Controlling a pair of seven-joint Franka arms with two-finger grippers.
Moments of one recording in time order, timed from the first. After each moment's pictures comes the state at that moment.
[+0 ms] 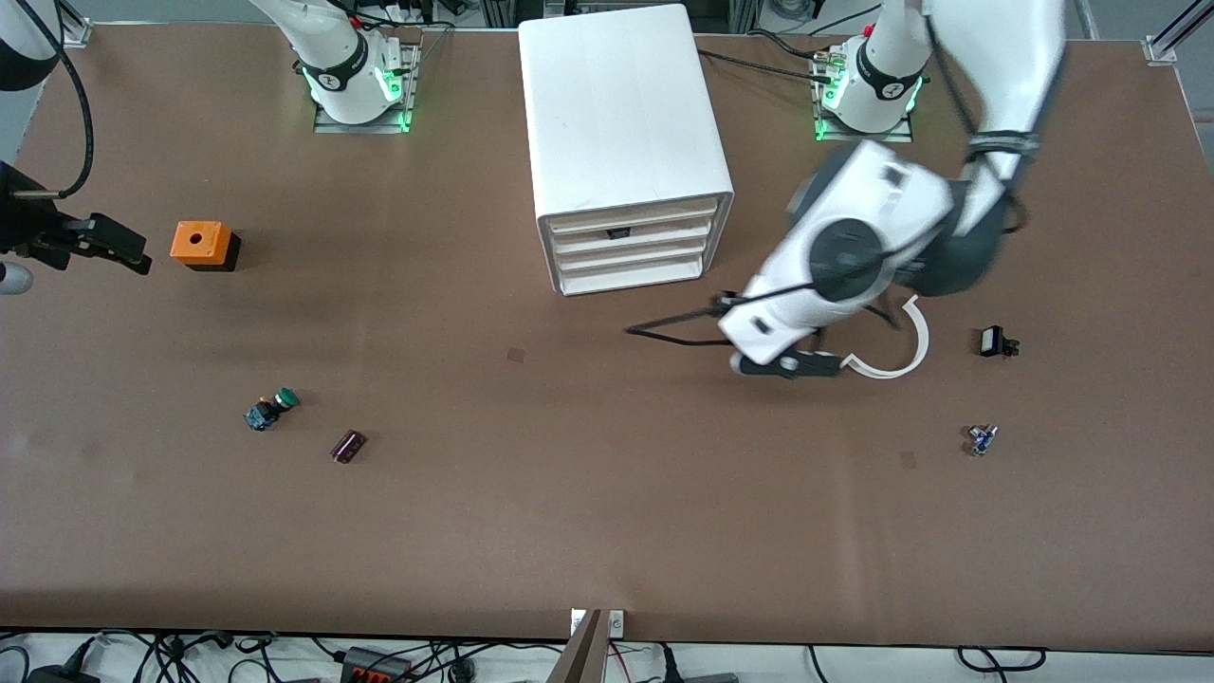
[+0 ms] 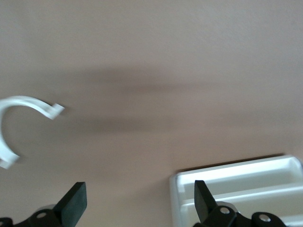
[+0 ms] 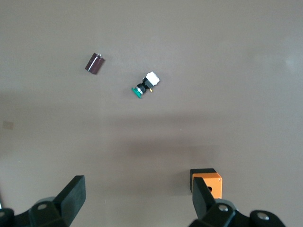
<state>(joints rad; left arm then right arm) -0.12 0.49 -0.34 -1.40 0.05 1.65 -0.39 -0.02 0.02 -0.04 -1.68 -0.04 1.70 -0.02</state>
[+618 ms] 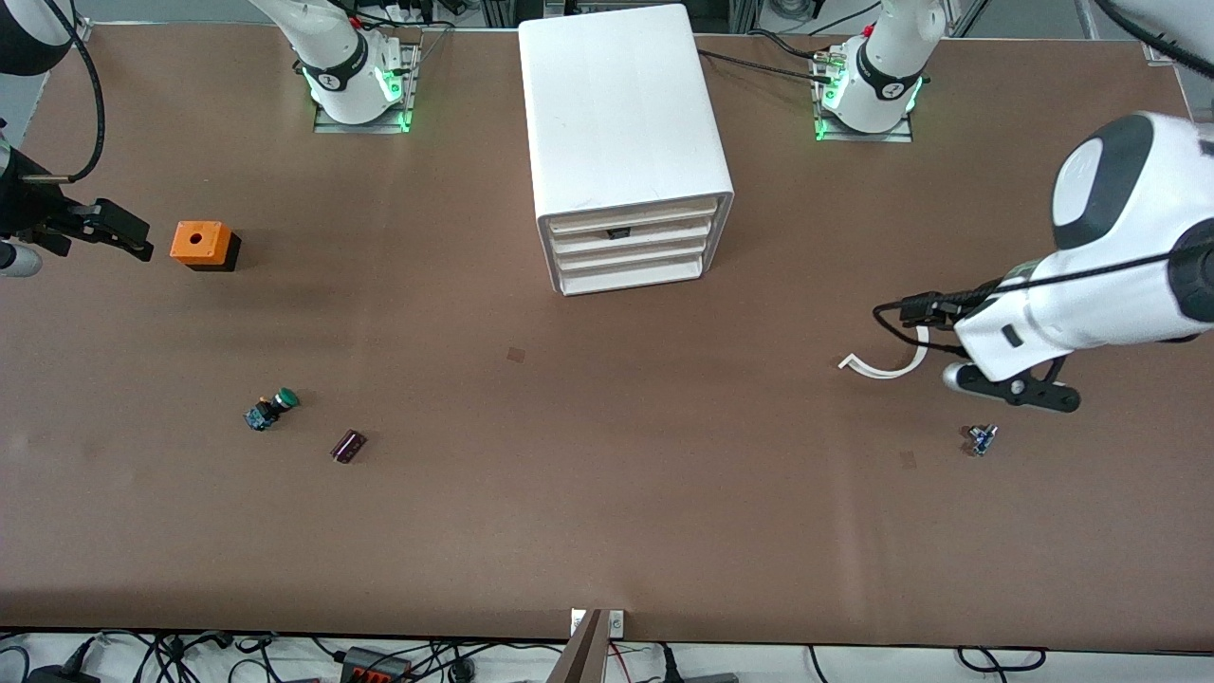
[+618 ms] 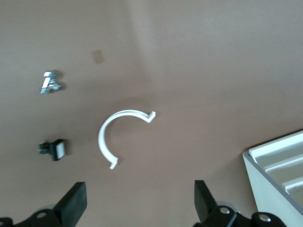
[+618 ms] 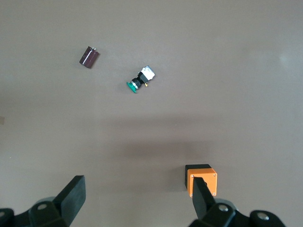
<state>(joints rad) 0.10 0.38 -0.29 -1.32 0.07 1.49 -0.01 -0.02 -0.01 -0.04 -1.73 -0.07 1.72 -0.02</state>
